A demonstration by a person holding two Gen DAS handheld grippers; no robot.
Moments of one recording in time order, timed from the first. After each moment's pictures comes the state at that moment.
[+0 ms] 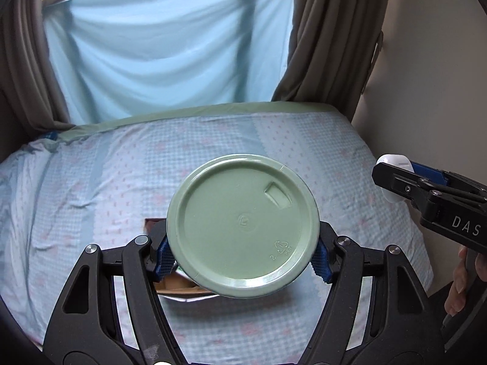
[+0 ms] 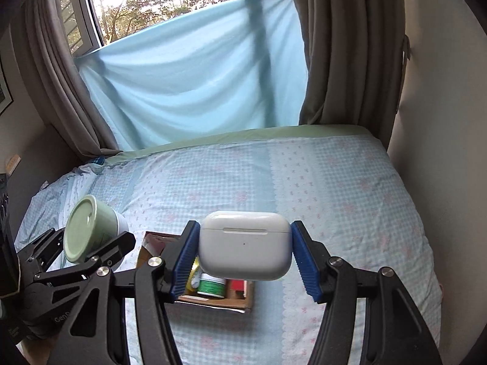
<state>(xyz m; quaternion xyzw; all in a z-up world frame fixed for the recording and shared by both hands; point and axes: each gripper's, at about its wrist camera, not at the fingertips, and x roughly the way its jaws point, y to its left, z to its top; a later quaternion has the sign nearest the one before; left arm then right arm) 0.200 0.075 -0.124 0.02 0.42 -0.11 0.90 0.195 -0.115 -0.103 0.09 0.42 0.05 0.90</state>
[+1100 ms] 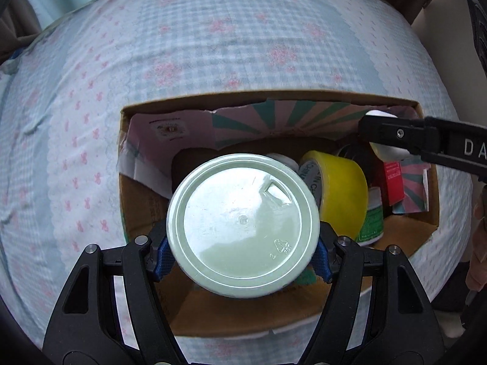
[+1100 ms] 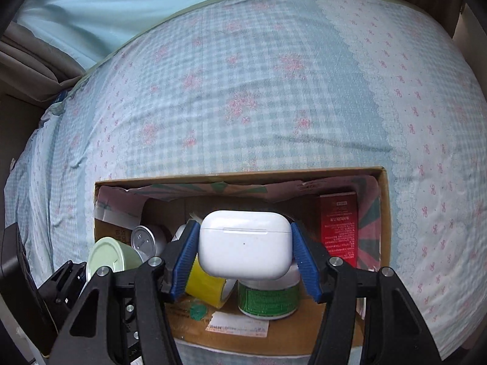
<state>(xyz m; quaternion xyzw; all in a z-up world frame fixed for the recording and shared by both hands) 0.314 0.172 -0.414 0.03 0.63 -0.10 0.77 0.339 0.001 -0.381 0.13 0.64 0.07 0.76</state>
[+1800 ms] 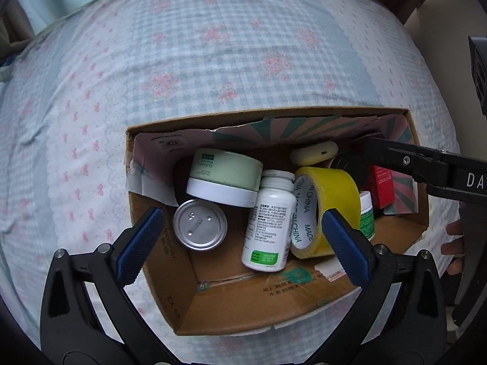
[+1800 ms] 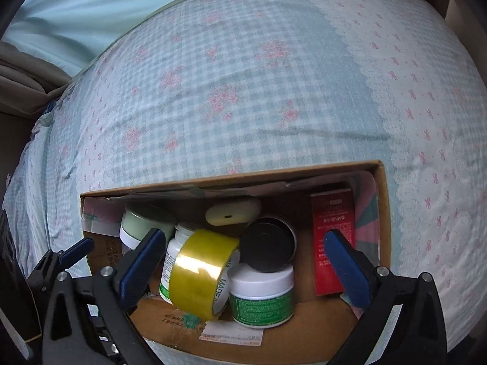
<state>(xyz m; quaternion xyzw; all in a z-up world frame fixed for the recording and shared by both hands) 0.321 0.177 -0.394 0.02 0.63 -0.11 0.77 0.331 -0.016 -0.385 0.15 0.65 0.03 0.74</state>
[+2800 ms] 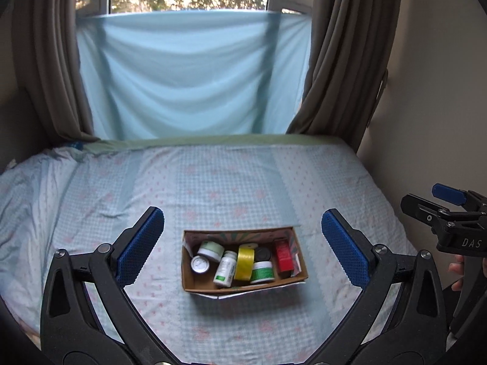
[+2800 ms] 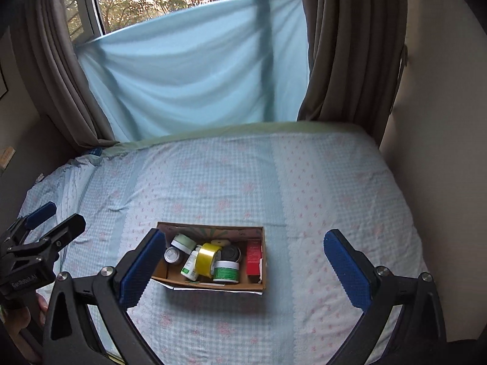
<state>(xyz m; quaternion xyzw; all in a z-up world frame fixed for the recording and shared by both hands) 0.134 0.137 -0.025 -0.01 0.34 -0.08 0.94 0.143 -0.087 -0.032 0.05 0.41 0.02 0.91</state>
